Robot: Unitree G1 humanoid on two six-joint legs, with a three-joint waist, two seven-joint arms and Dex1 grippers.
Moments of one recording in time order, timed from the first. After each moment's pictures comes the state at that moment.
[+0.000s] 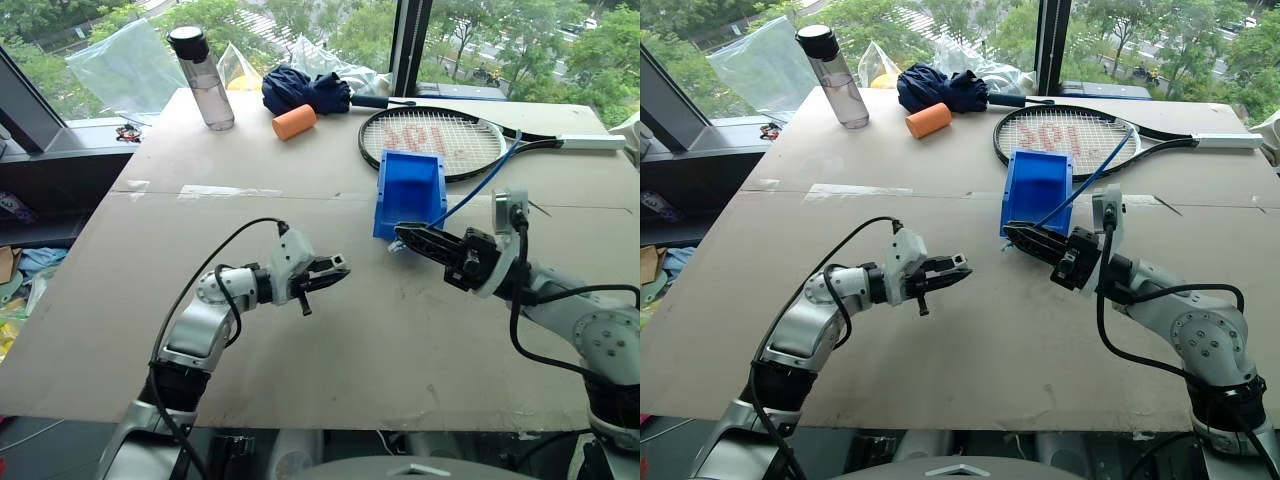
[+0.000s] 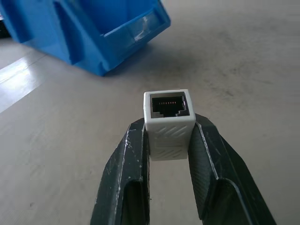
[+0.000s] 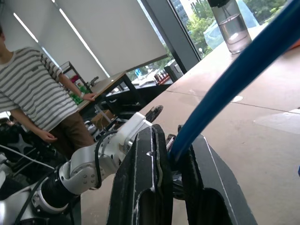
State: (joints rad) left arm -0.34 0.51 -0.18 -0.02 -0.28 0.23 -1.00; right arm -0.29 -0.52 -0.03 -0.45 1.21 0.80 0.45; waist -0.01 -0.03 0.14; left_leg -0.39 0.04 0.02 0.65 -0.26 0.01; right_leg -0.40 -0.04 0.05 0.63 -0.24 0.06
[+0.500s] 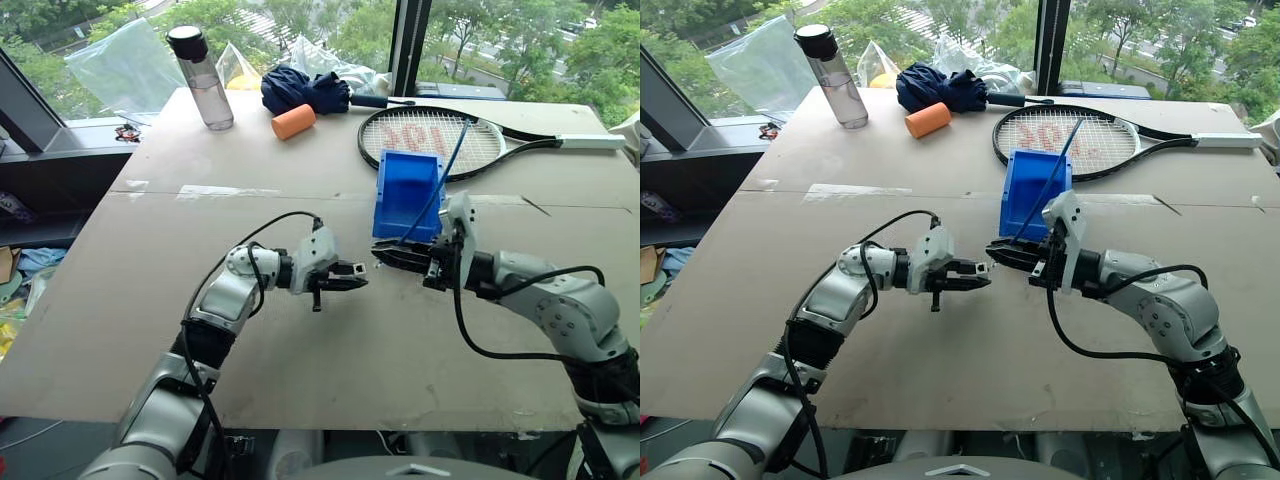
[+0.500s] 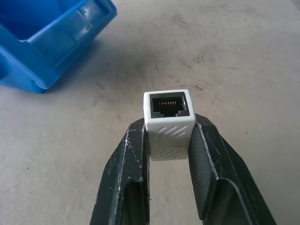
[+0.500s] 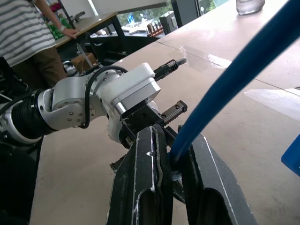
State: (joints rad) left arm -0.53 0.49 -0.29 0.29 -0.20 0.10 -1.23; right arm -0.39 -0.54 0.16 -0.37 0.82 0.75 0.62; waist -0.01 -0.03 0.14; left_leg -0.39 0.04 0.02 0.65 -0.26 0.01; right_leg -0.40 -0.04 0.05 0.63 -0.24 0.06
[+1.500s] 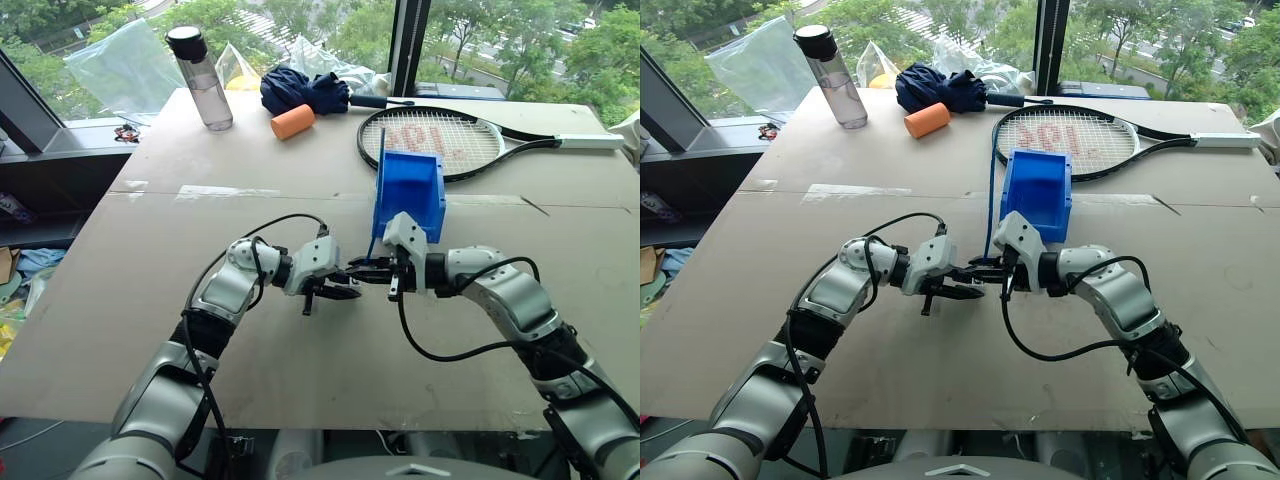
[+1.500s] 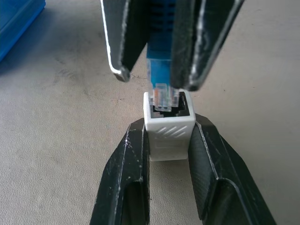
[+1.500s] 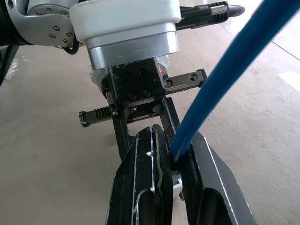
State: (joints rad) left arm -0.57 0.51 -0.32 0.35 -0.12 0.05 -1.33; right arm -0.52 -0.42 0.37 -0.13 0.38 0.56 0.88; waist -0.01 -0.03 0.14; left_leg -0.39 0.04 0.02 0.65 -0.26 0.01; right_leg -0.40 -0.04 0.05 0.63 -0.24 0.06
